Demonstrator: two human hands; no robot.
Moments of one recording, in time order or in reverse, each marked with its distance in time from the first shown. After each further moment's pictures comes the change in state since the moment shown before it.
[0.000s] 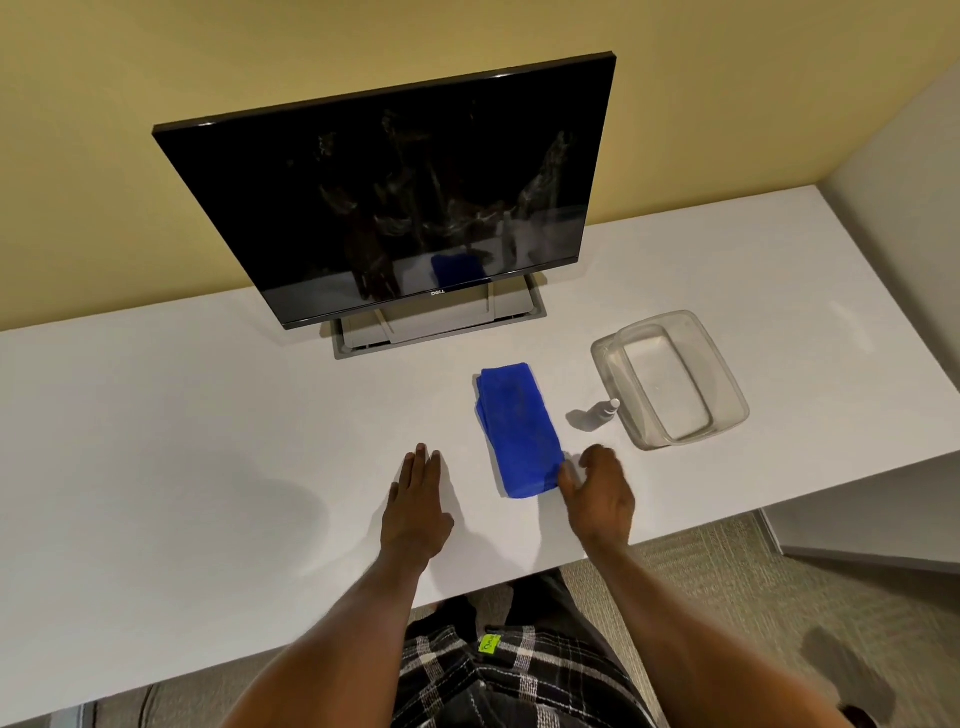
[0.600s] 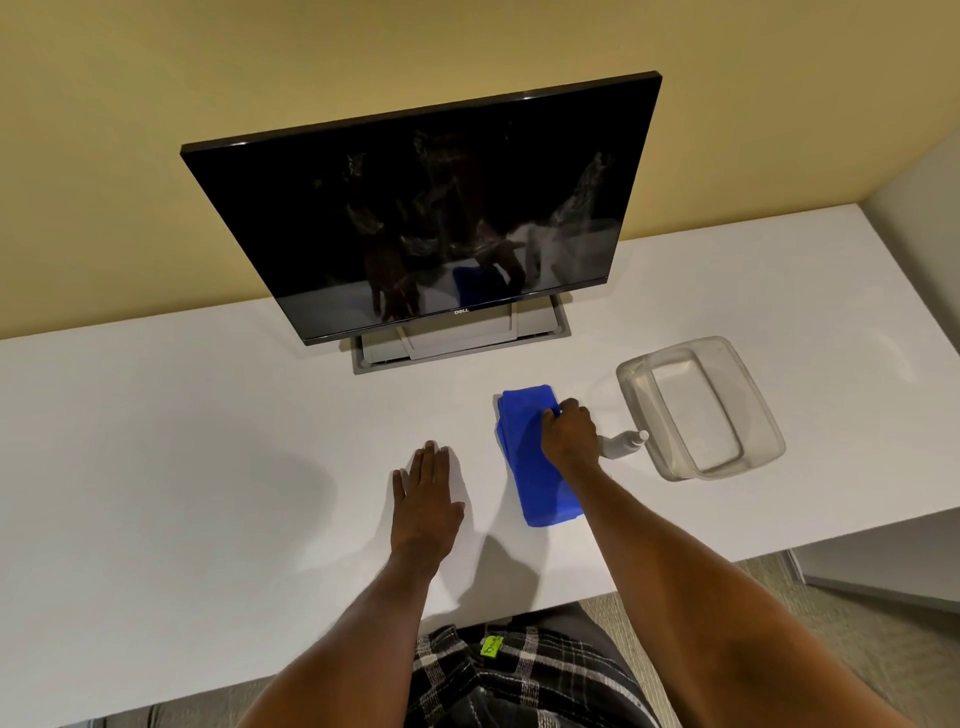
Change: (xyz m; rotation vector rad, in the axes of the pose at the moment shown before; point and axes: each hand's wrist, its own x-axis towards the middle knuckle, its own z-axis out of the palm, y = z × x) left_hand 0.033 -0.008 -0.014 0.043 0.099 -0.027; right_hand 0.102 -0.104 0.029 0.008 -0.316 0.163
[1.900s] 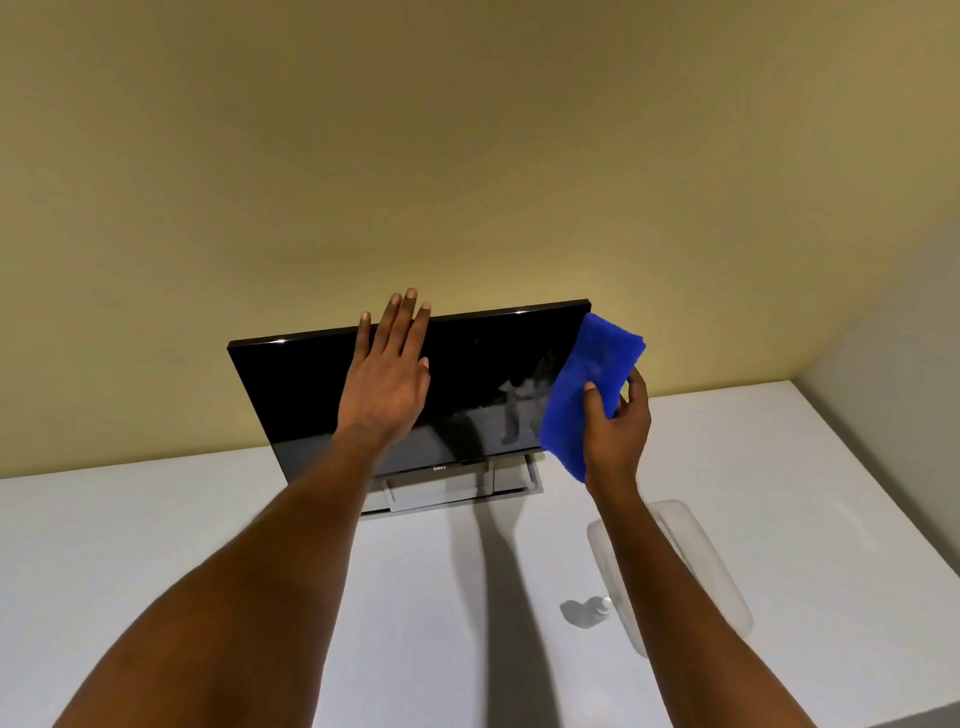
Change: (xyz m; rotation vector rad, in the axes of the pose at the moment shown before) left_hand 0.108 0.083 -0.334 0.252 0.910 0.330; right_hand 0.022 -0.110 -0.193 1.040 0.465 -0.489
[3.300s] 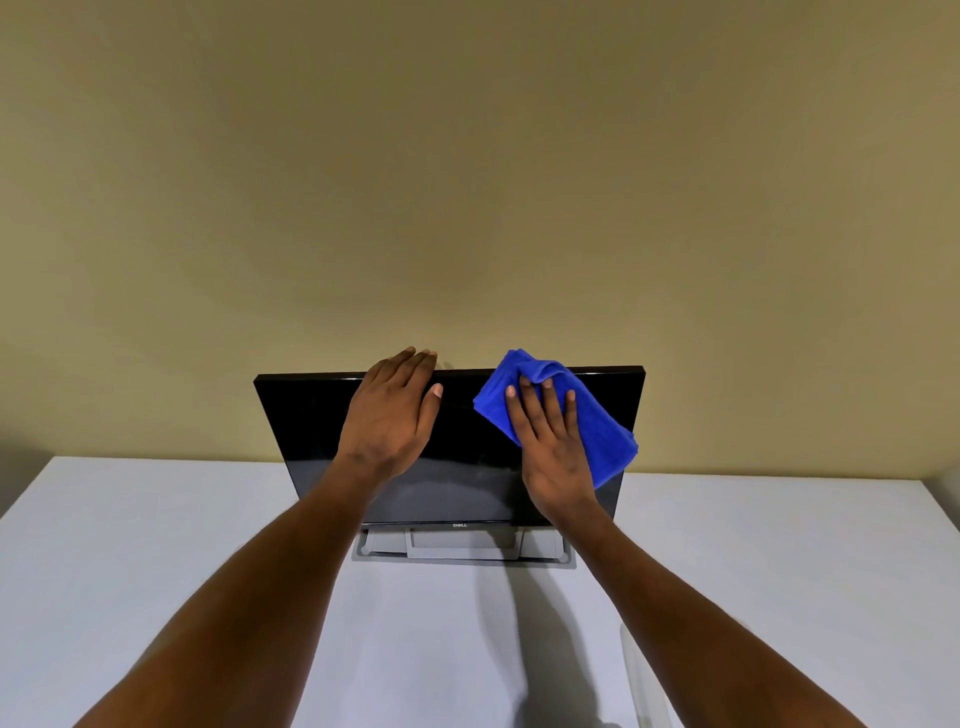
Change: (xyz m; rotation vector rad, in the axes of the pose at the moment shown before) left_hand 0.032 -0.017 0.002 -0.014 -0.033 -0.159; right_hand 0.069 0.057 0.107 -1.075 -0.441 -1.185
